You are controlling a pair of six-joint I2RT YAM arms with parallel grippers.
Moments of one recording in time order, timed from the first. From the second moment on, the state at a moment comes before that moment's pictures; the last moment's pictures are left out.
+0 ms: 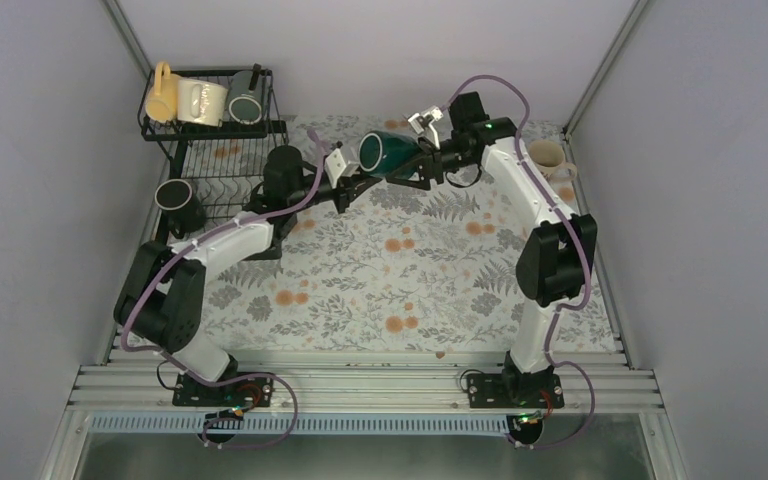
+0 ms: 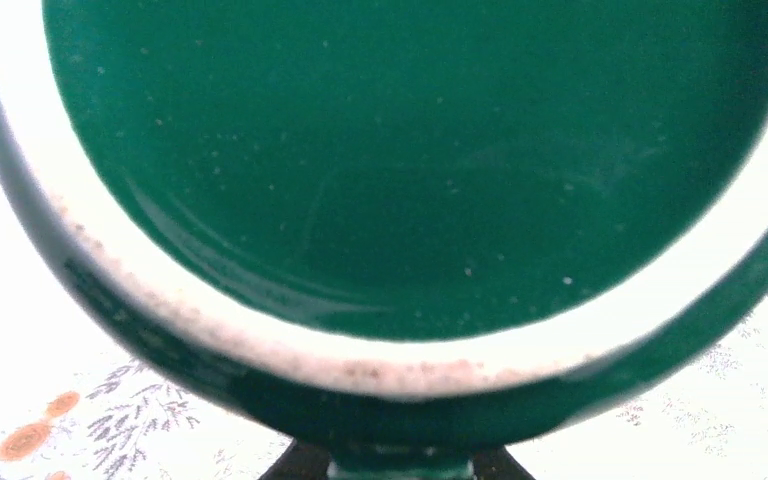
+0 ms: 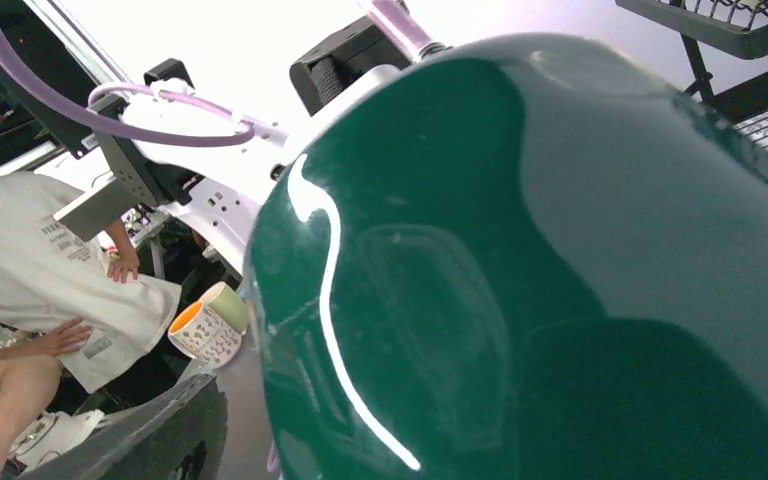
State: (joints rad) left arm -0.46 1.60 1.00 0.51 0.75 0.10; right arm 0.31 1.92 1.84 -1.02 -1.49 -0.57
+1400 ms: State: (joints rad) left arm -0.39 1.64 1.06 0.56 0.83 0.07; right arm 0.19 1.84 1.73 -0.82 -1.53 -0.42
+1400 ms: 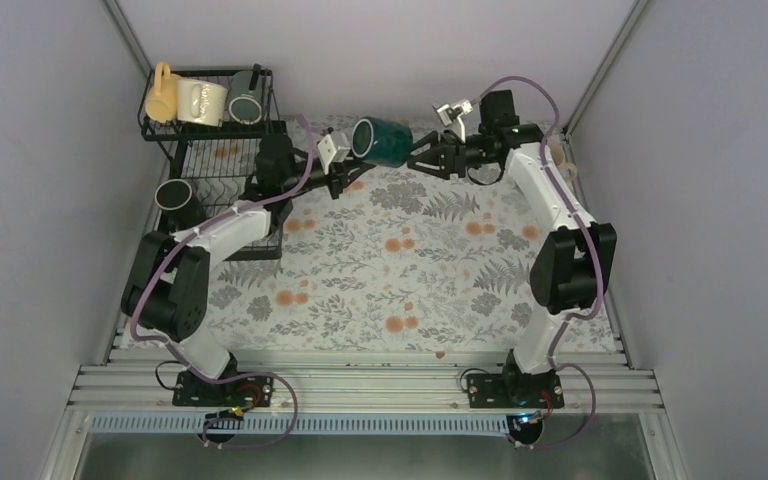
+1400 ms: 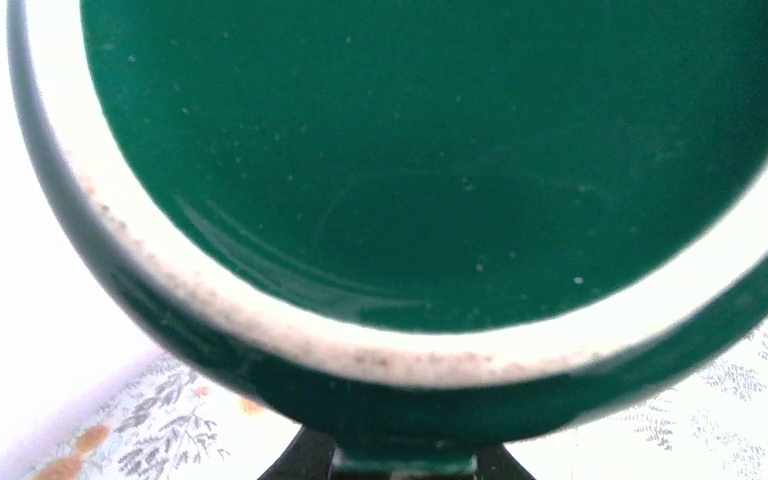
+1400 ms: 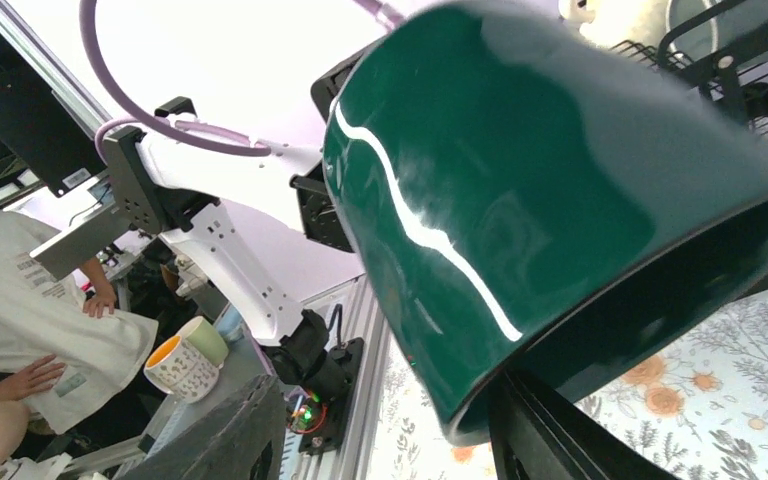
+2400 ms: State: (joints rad) left arm -0.42 1.70 1.09 0.74 0.96 -0.15; right arm 0.22 1.83 1.79 -0.78 -1.55 -0.37
